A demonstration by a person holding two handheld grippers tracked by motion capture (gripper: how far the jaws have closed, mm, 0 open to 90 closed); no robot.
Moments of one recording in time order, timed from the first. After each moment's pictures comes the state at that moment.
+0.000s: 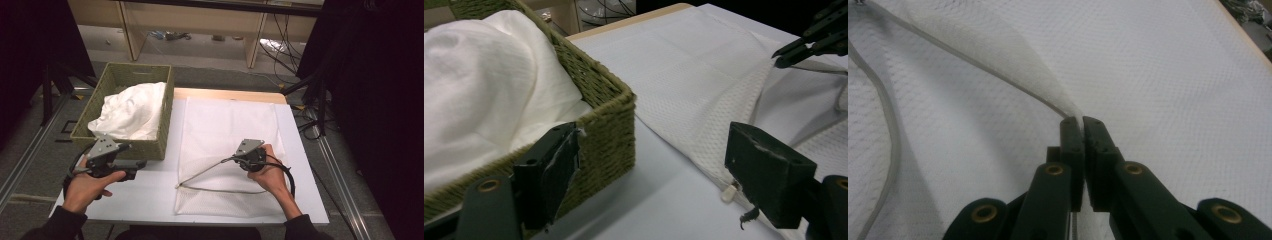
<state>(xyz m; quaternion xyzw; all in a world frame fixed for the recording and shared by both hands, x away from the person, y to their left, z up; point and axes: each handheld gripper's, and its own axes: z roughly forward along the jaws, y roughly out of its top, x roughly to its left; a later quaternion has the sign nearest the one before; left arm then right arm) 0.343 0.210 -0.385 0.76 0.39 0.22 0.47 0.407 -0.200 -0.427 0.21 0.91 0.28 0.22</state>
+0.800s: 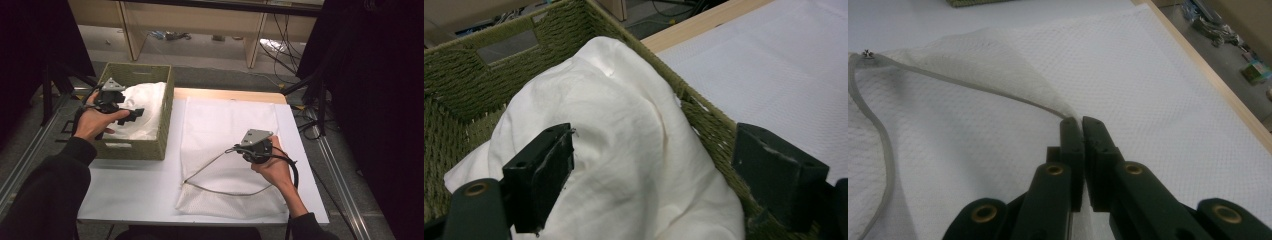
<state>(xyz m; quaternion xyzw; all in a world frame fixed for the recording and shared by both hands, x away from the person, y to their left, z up) 0.497 0.234 -0.352 0.80 0.41 0.25 0.37 0.410 -0.205 -0.394 0.21 0.89 0.32 0.23</state>
